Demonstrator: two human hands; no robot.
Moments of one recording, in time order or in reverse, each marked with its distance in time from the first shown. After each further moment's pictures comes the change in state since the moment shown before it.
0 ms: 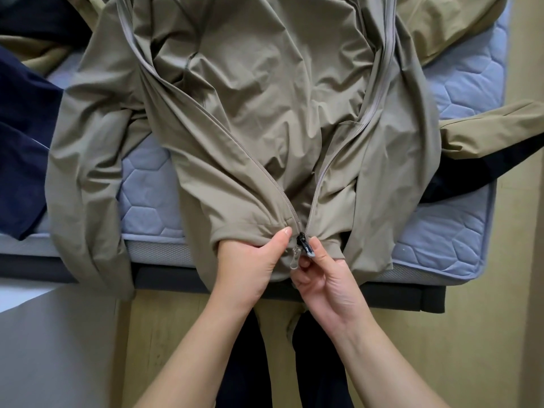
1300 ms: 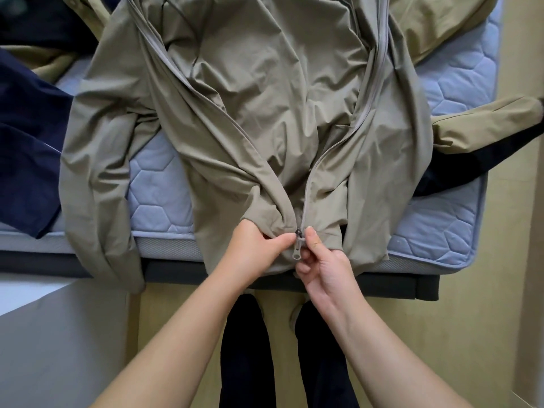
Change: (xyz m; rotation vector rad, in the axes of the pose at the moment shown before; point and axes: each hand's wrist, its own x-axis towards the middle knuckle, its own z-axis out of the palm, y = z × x) left_hand 0.024 -0.012 -0.008 0.413 -0.301 -0.125; right_hand 0.000 -0.003 0.009 -0.104 0.303 0.003
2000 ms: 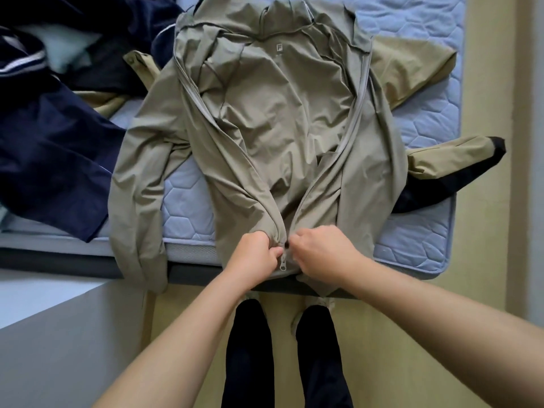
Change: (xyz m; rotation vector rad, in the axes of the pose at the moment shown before) left_hand -0.045 0.042 -0.030 0.612 -0.017 -0.087; right_hand -0.031 -0.057 0.038 -2.277 -0.489 -1.273
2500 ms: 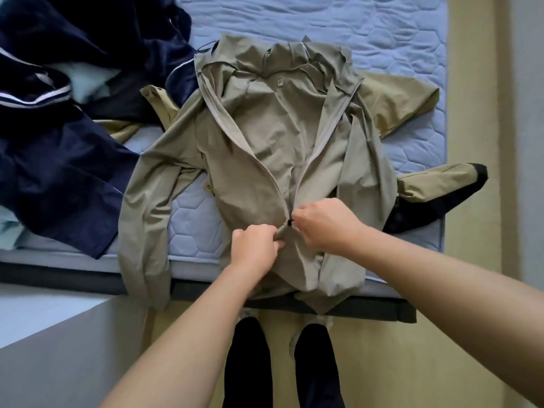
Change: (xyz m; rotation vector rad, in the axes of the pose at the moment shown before) left_hand 0.020 0.022 -0.028 0.336 0.184 0.167; right_hand 0.044 0.035 -0.066 -0.107 -0.067 0.004
